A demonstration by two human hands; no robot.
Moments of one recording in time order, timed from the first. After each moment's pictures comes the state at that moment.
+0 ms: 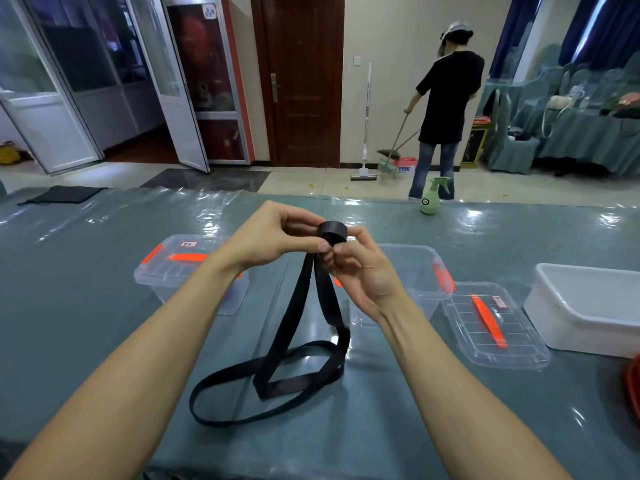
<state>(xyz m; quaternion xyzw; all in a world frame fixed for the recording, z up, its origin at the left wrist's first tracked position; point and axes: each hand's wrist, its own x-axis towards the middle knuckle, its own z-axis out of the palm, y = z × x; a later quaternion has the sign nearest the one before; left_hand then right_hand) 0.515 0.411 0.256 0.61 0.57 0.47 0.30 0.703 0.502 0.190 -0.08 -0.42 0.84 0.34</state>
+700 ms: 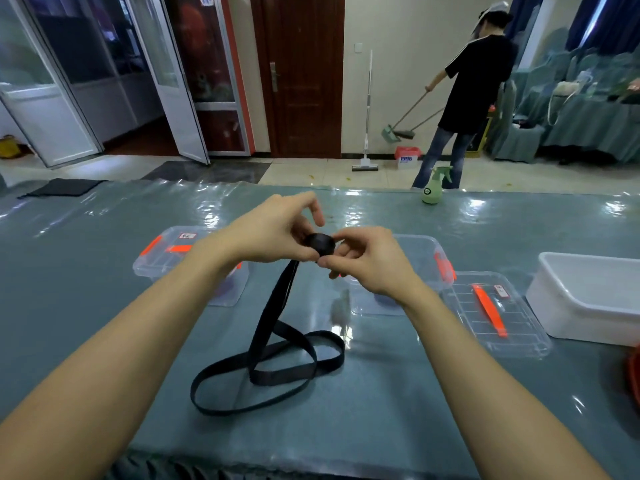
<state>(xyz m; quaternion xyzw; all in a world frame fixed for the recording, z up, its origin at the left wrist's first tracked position) 0.533 0.403 0.274 0.68 0.68 0.25 0.15 0.728 0.513 0.202 -0.22 -0.80 0.47 0.29</state>
